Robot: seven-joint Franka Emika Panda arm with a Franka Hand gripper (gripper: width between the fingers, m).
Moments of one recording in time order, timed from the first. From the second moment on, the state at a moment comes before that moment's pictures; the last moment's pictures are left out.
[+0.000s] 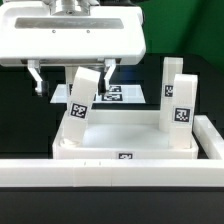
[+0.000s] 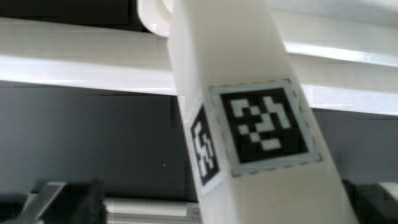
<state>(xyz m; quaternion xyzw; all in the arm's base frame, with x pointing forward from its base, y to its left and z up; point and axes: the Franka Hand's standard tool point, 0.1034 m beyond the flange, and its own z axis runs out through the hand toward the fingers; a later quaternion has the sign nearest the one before) 0.612 -0.071 0.107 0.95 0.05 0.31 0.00</state>
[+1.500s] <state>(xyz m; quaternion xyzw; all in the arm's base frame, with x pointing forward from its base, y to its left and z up) 0.616 -0.033 0.136 0.98 0.07 0.17 -0.07</state>
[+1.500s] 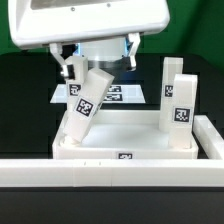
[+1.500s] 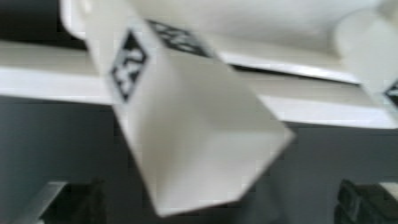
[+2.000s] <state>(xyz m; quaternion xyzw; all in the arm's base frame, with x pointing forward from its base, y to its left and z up) 0.619 -0.024 0.135 0.99 0.07 0.11 -0.09</state>
